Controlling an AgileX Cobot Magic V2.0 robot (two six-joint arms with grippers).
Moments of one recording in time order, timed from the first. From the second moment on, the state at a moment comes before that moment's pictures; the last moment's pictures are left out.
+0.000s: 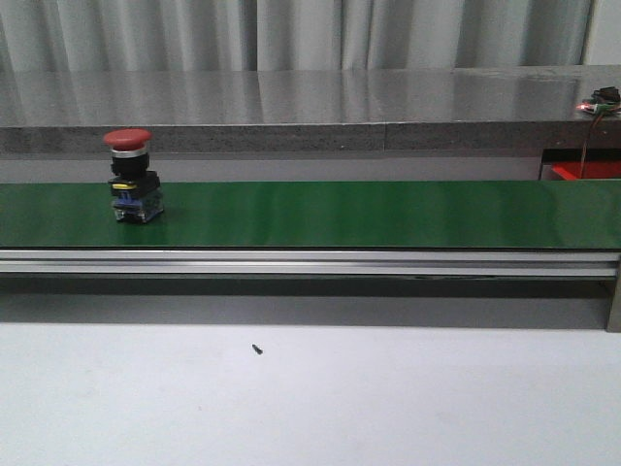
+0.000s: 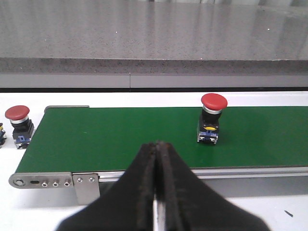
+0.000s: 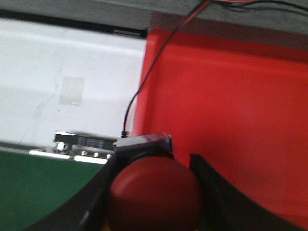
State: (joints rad) left arm 0.03 0.36 -0.36 -0.48 0.35 0.38; right arm -0.25 1.92 -1.93 0.17 1.08 -0.29
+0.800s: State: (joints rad) left arm 0.03 0.36 -0.36 -0.48 0.35 0.38; right arm -0.30 2.24 -1.93 0.13 1.01 -0.20
